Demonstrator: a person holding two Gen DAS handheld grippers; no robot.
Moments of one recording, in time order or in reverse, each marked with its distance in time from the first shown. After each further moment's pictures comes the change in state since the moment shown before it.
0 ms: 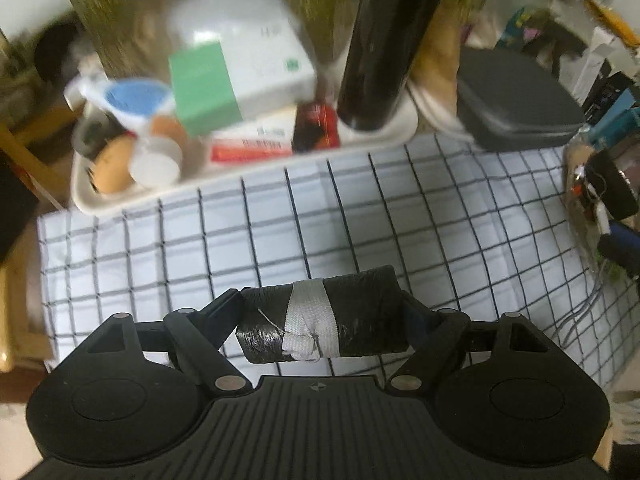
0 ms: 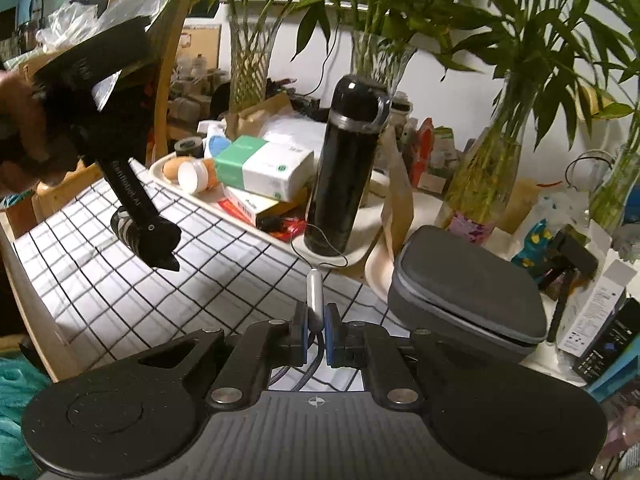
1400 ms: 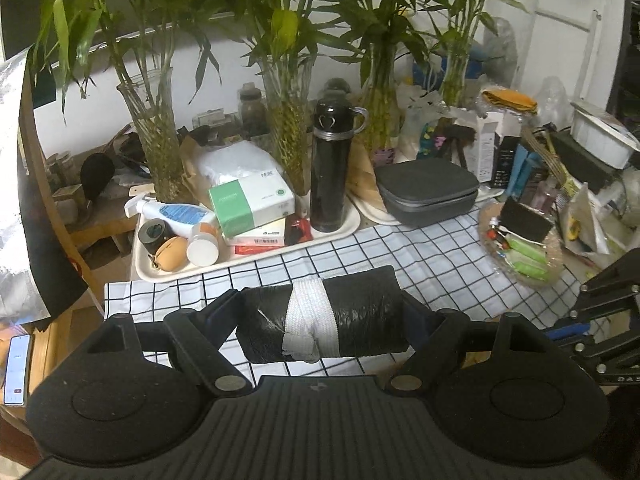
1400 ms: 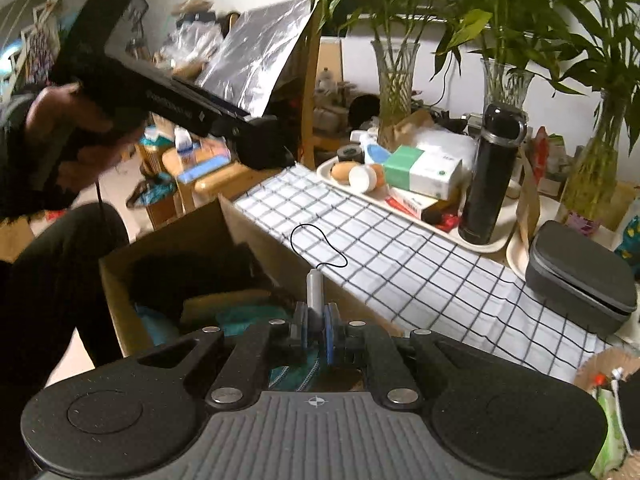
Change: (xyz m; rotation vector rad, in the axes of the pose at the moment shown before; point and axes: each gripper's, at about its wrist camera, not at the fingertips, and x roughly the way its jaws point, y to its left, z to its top) left arm -0.152 -0.007 -0.132 0.102 -0.487 -0.025; right arm -0.117 0.079 -0.029 -0.035 -0.004 0.369
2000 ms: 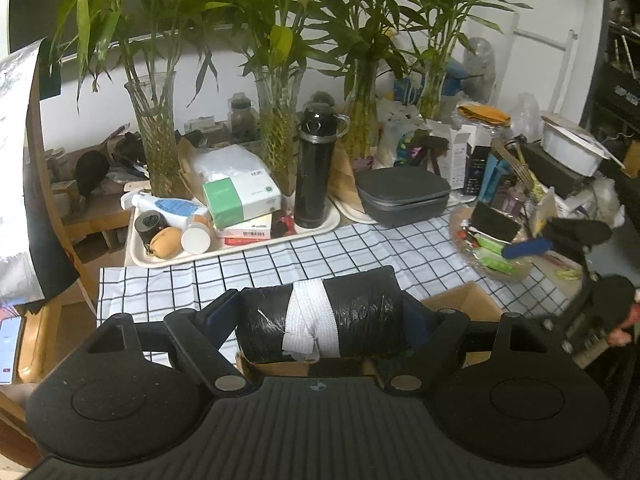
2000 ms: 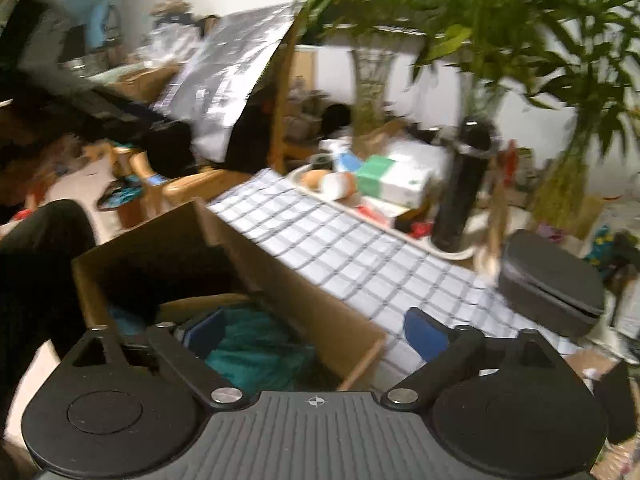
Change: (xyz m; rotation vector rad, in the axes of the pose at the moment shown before) left arm -0.044 0.006 -0.039 -0.023 -0.057 -0.069; right arm 0.000 0.008 -0.002 0.000 -0.039 -0.147
